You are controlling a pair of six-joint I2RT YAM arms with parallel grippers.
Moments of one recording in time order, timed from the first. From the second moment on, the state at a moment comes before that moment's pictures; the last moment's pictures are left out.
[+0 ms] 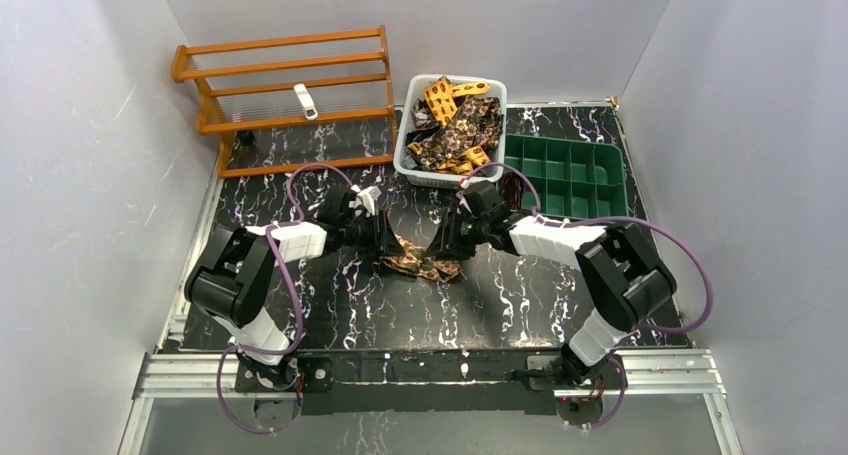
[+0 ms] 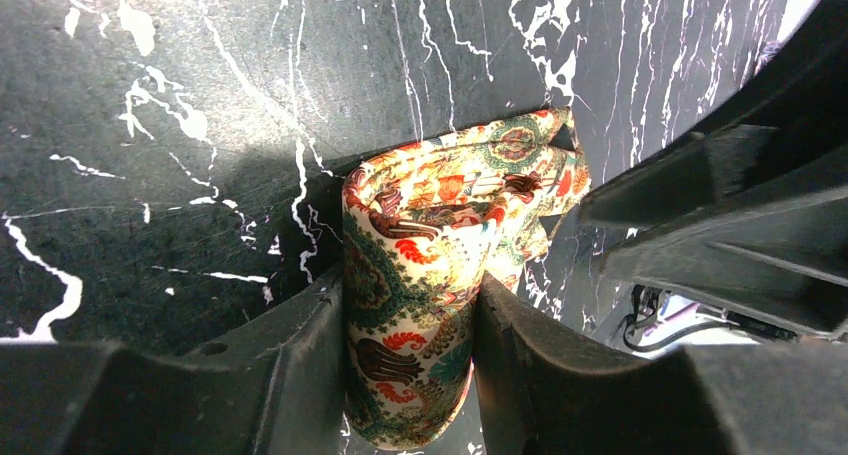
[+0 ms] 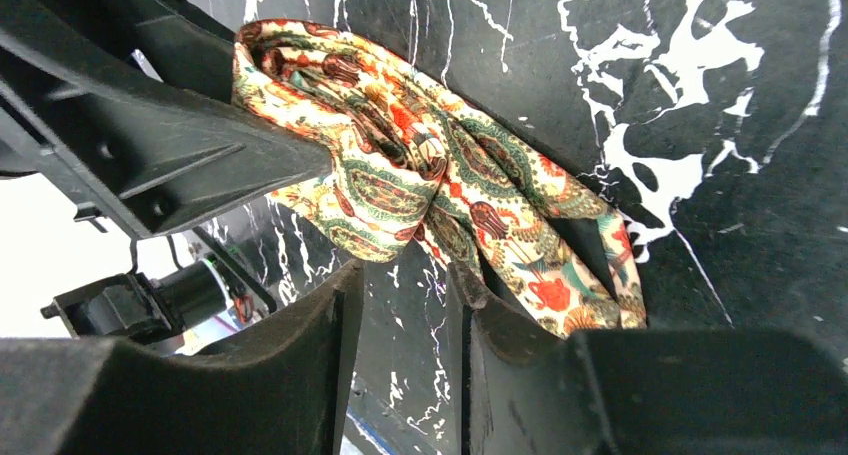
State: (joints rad) left arm -0.40 1.66 0.73 0.03 0.57 -0.53; right arm 0.66 1.65 0.85 -0.06 -0.44 0.82
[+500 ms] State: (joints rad) left arm -0.44 1.57 0.72 -0.04 0.40 -0.57; right arm 0.65 1.67 0.84 -0.15 -0.34 0.75
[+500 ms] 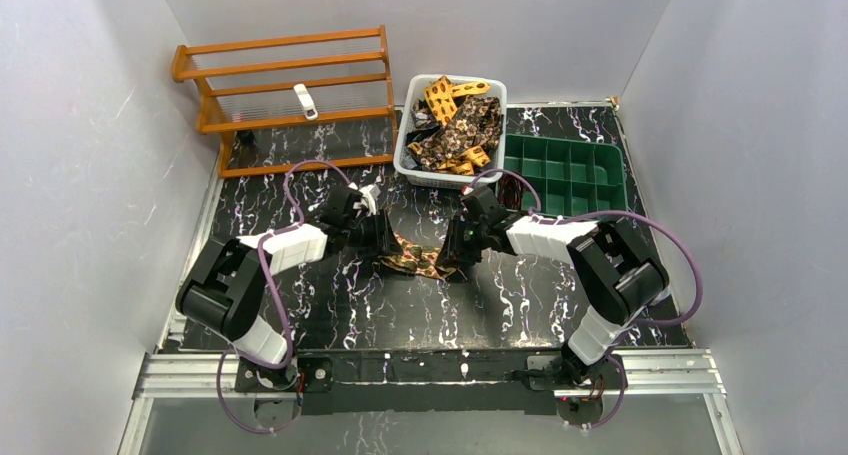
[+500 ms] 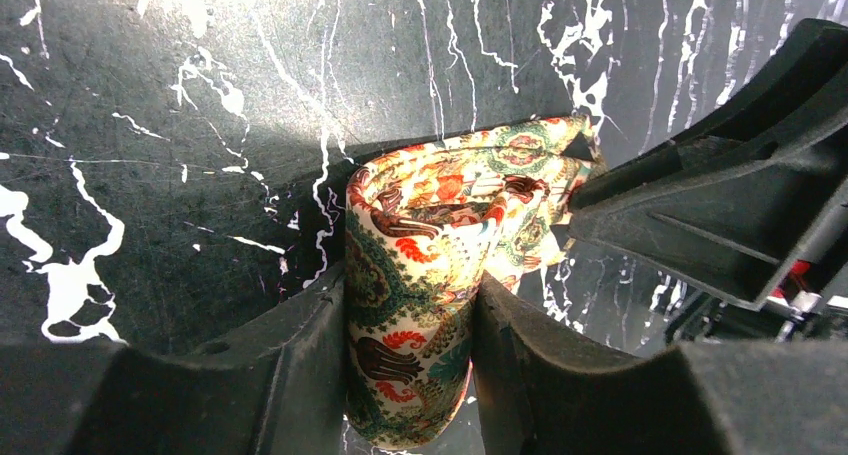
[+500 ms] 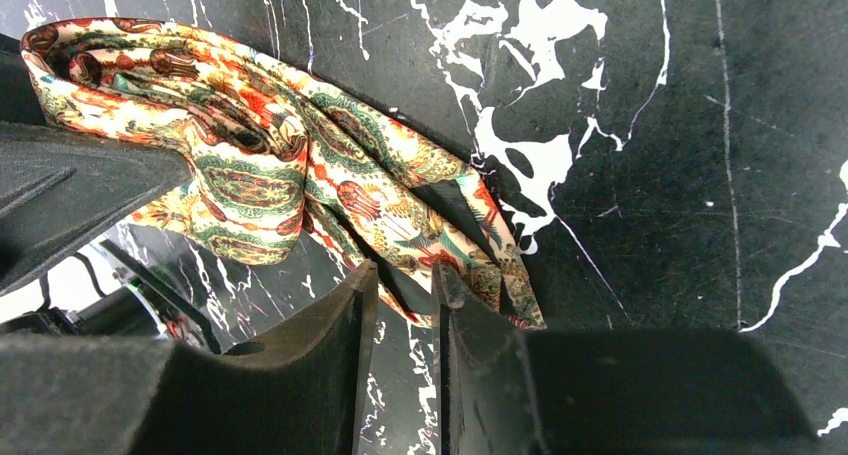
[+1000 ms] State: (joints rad) left arm -0.62 1.54 0.88 -0.30 0.05 -0.46; right arm 0.65 1.66 0.77 -0.05 -0.46 0.82
